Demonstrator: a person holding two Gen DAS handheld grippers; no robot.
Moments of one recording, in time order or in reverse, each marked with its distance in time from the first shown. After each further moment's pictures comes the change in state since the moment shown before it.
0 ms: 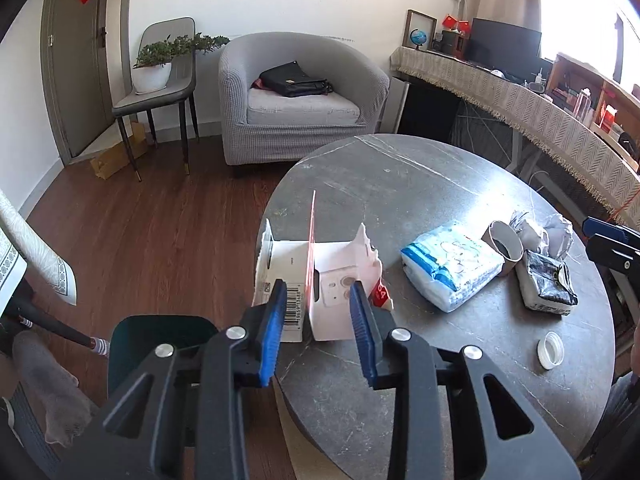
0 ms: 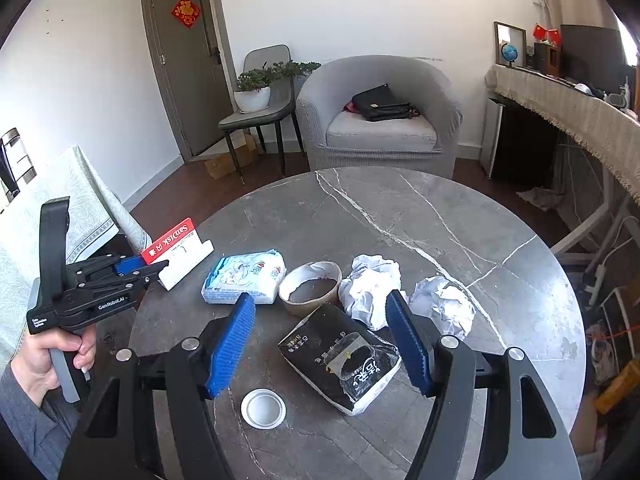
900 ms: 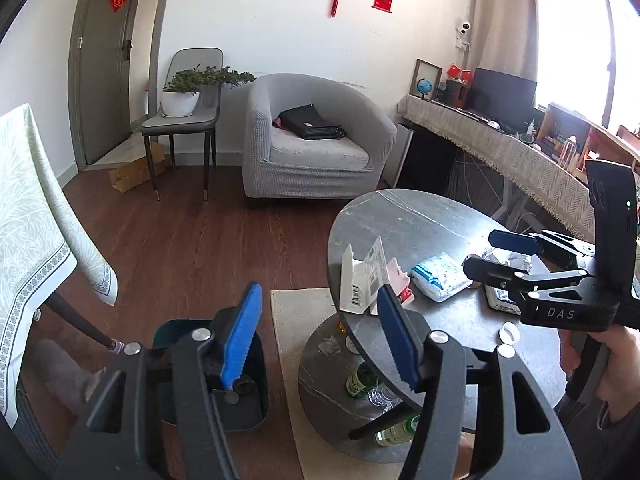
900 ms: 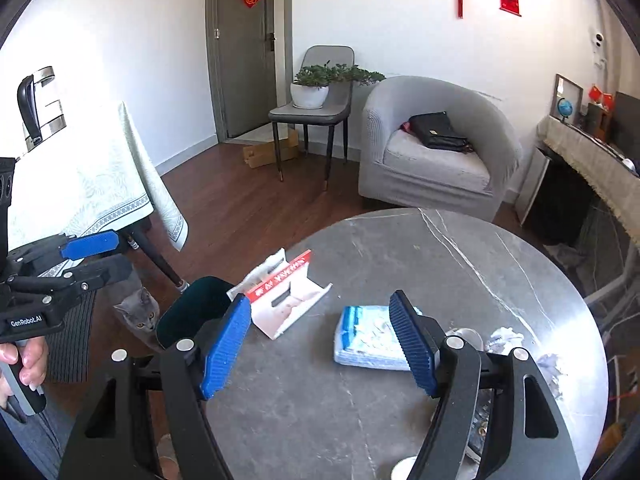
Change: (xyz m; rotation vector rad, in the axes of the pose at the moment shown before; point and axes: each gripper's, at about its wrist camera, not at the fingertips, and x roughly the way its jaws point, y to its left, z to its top) left arm -0.108 0.048 -0.008 -0.050 -0.142 -0.018; right arm 0.034 0.119 0.029 -0.205 0.000 0.005
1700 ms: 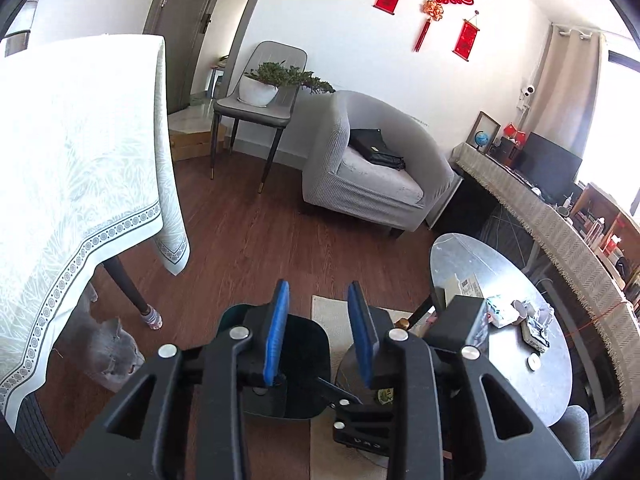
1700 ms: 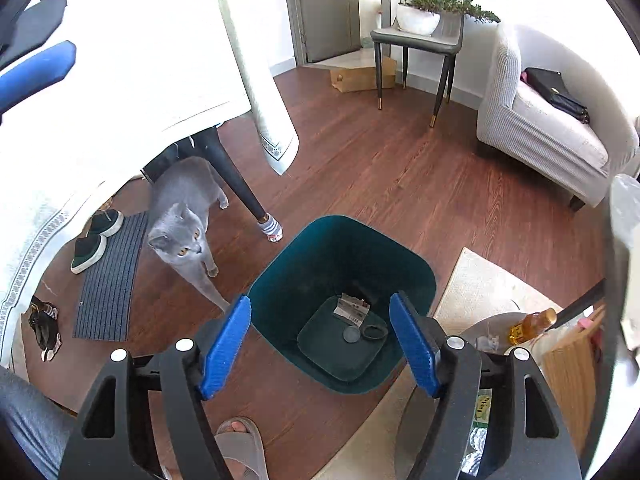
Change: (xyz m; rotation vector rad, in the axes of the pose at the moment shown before) left arm -0.071 0.137 -0.015 -0.257 -0.069 0.084; right arm 0.150 0.218 -0.021 -0.123 0.219 0.254
